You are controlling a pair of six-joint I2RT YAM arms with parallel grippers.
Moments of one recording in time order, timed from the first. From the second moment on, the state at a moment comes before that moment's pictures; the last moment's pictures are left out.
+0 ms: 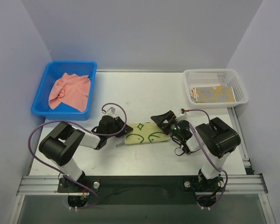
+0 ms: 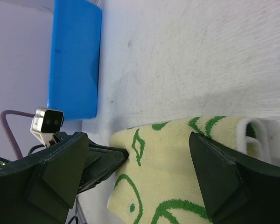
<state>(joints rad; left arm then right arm) -0.54 1.67 0.46 0.66 0.15 -0.99 0.46 1.77 0.28 1.24 -0.13 1.10</state>
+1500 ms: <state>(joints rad) -0.51 1.38 0.39 0.30 0.16 -0.93 0.35 1.53 0.07 1.16 -0.26 1.23</state>
